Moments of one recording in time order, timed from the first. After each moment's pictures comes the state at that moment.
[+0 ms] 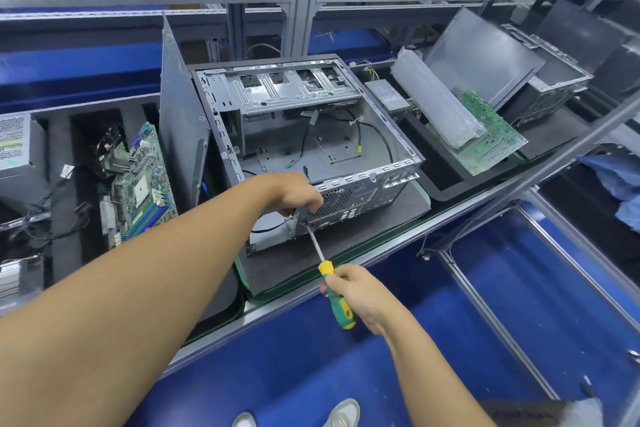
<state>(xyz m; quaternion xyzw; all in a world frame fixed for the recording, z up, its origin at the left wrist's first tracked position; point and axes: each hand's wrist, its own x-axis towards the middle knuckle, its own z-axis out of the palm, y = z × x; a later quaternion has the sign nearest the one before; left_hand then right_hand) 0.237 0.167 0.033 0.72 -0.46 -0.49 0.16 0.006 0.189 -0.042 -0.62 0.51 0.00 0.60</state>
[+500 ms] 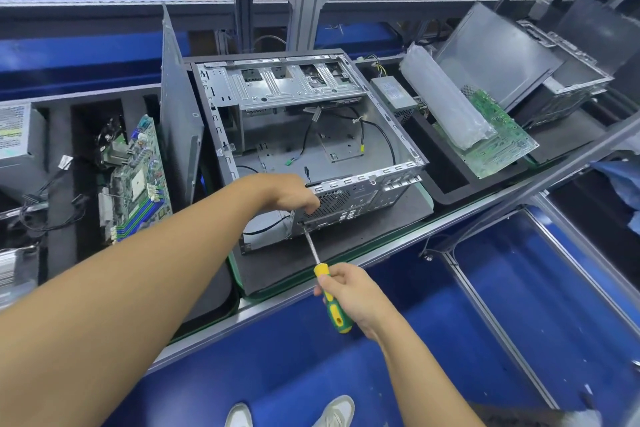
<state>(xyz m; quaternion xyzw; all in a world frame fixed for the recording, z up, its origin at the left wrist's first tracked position) 0.240 0.165 0.035 0.74 -0.50 -0.43 0.06 0.005 0.182 -0.045 -0.62 0.48 -0.01 0.62</state>
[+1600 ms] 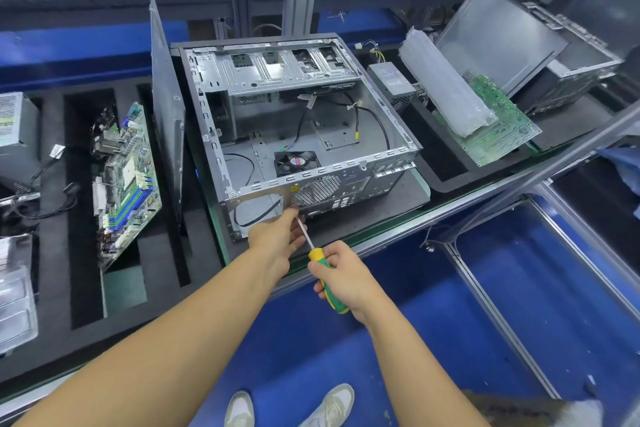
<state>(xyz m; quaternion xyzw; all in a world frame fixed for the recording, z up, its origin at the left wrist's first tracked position) 0.147 0.206 -0.039 0.59 0.14 -0.46 0.65 0.005 0.175 -0.050 -0.62 0.48 -0.04 0.62</state>
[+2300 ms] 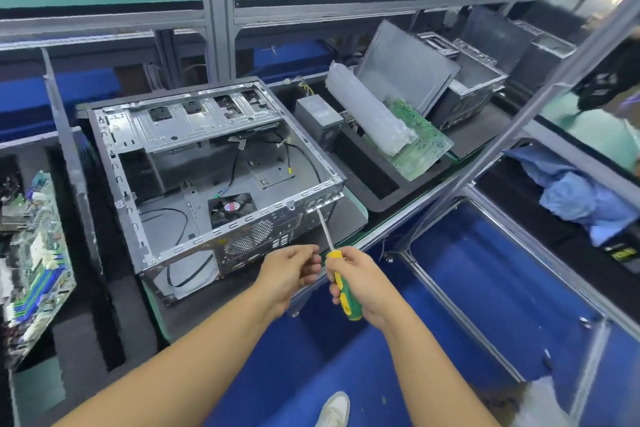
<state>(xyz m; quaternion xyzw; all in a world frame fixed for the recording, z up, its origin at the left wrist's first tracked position) 0.080 0.146 -0.019 0.57 -0.10 -0.60 0.56 -0.062 0.104 0.022 -0.53 0.50 -0.15 0.67</state>
